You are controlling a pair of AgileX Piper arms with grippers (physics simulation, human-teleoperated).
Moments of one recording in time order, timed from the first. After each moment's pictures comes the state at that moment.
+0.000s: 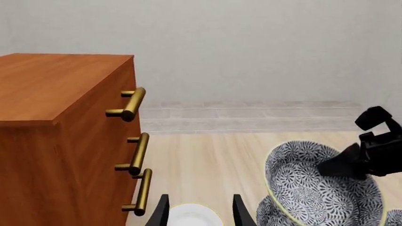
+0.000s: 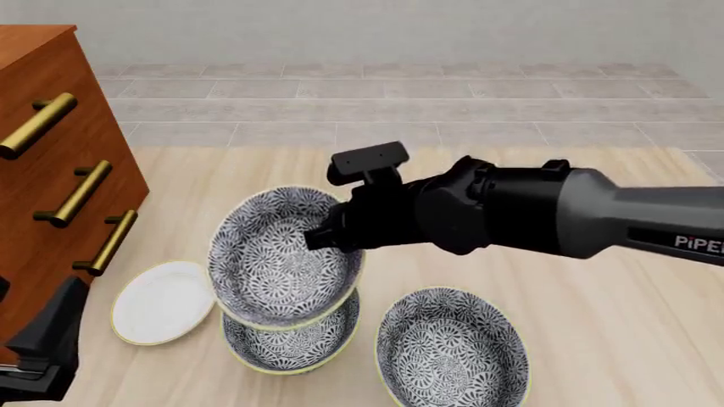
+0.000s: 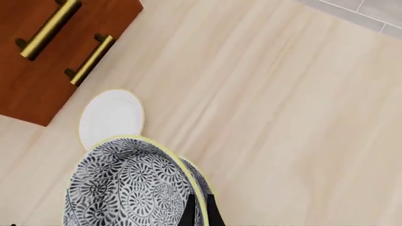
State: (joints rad) left arm -0.08 0.00 -0.01 -0.01 -0.03; right arm 0.80 1.69 -1.12 0.25 0.28
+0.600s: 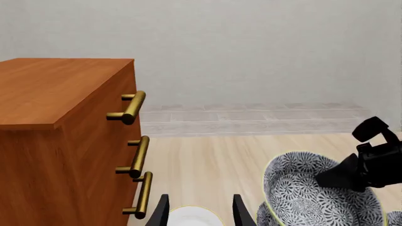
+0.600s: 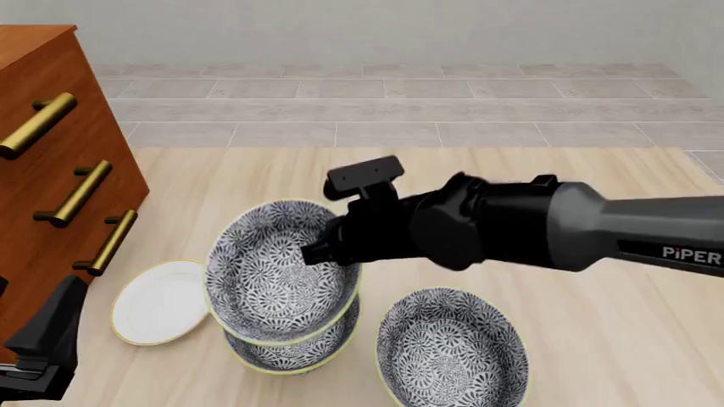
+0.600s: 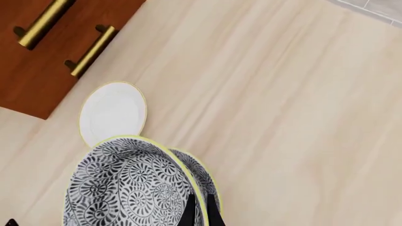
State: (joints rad) left arm -0.08 0.00 -0.01 -0.03 -0.02; right arm 0.82 1.70 -1.08 0.20 0.28
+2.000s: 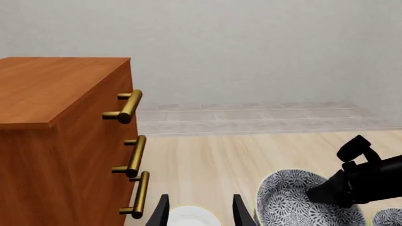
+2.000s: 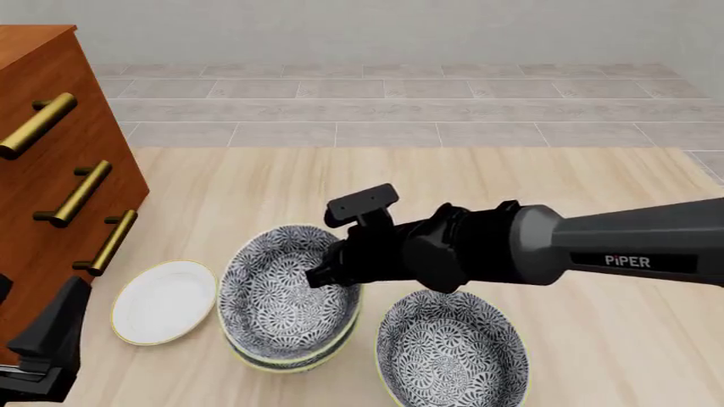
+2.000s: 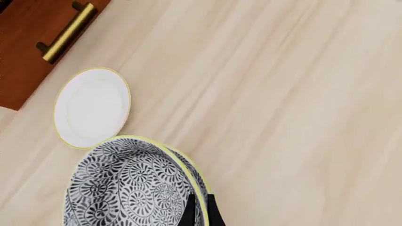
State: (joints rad) left arm -0.09 0.00 0.00 -0.03 -0.02; right arm 0.81 1.79 -1.03 0.09 0.28
